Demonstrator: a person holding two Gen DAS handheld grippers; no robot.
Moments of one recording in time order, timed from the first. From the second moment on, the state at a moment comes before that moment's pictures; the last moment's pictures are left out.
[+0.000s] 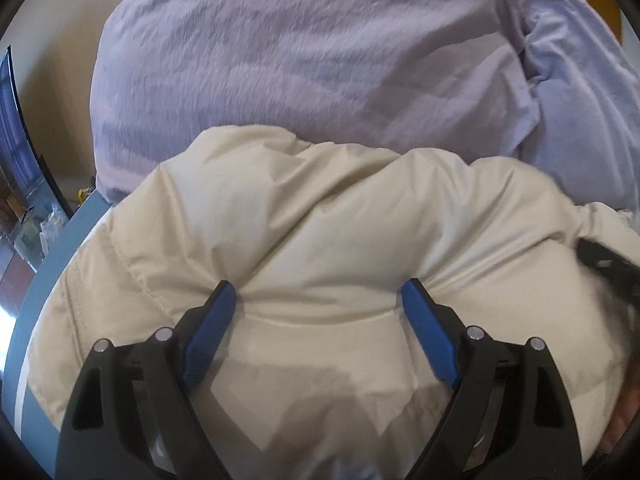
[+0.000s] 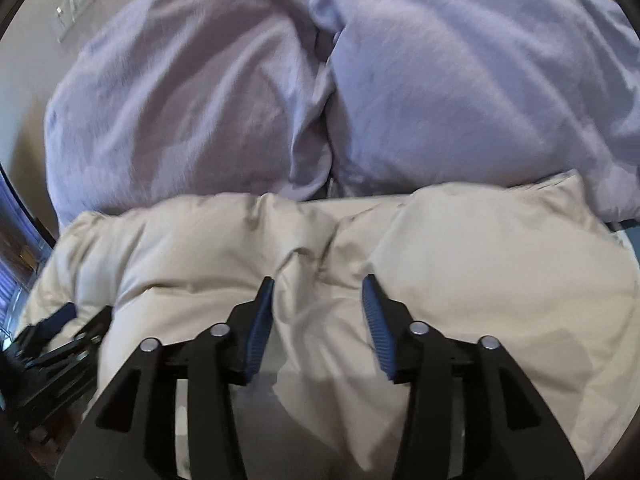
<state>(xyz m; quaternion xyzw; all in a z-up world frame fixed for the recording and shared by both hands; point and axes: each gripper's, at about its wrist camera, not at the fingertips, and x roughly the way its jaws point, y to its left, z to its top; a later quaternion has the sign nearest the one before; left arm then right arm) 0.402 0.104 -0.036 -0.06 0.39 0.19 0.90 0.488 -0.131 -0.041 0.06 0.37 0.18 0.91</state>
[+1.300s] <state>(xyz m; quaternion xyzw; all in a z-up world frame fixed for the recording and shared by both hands) 0.414 0.166 -0.042 -0.04 0.38 0.27 0.88 0.502 -0.209 -0.065 0.00 0.36 0.03 0.93</state>
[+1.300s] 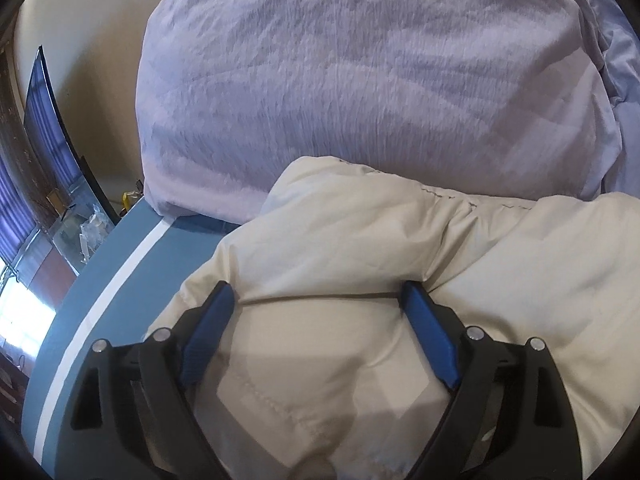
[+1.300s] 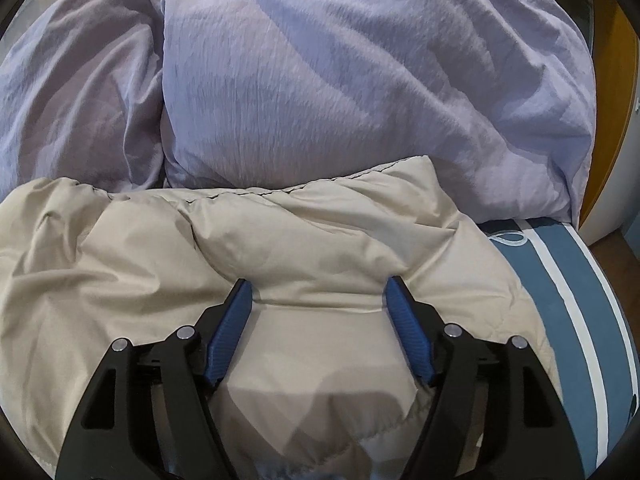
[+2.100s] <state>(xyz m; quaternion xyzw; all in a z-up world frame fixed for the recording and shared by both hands) 0.396 0.158 -0.015 -0.07 0.36 0.24 0.90 0.497 -0.215 -0.039 0.04 0.37 0.04 0.93</state>
